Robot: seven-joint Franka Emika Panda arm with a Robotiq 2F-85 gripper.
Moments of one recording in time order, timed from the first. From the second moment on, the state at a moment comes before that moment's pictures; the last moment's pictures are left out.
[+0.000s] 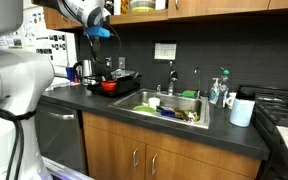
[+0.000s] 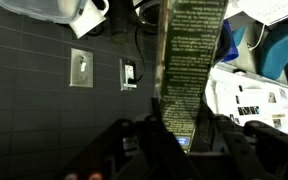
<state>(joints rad) 1.49 -0.37 -1.12 -2.17 0.08 2.96 -0.40</state>
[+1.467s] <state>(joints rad) 1.88 -0.37 -1.48 -2.08 0.07 2.87 -0.49</state>
